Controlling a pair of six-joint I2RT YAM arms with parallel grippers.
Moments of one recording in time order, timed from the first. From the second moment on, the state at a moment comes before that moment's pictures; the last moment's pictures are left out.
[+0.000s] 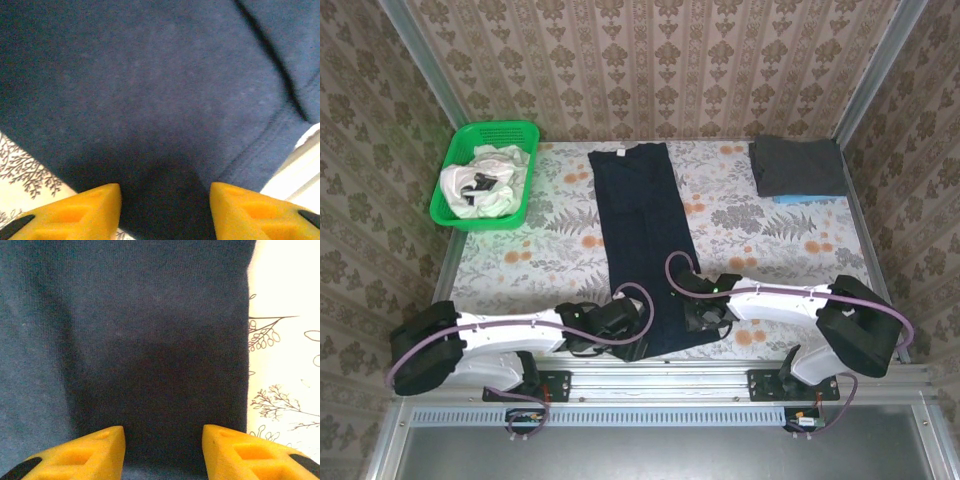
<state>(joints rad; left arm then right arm) -1.24 1.25 0.52 -0.43 0.03 -0.71 0.92 1.46 0.72 -0.64 0.14 0.82</state>
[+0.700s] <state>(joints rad) -1.14 0.85 0.37 -0.52 -0.06 -0.66 0.92 1.48 0.73 -0.61 0.14 0.86</state>
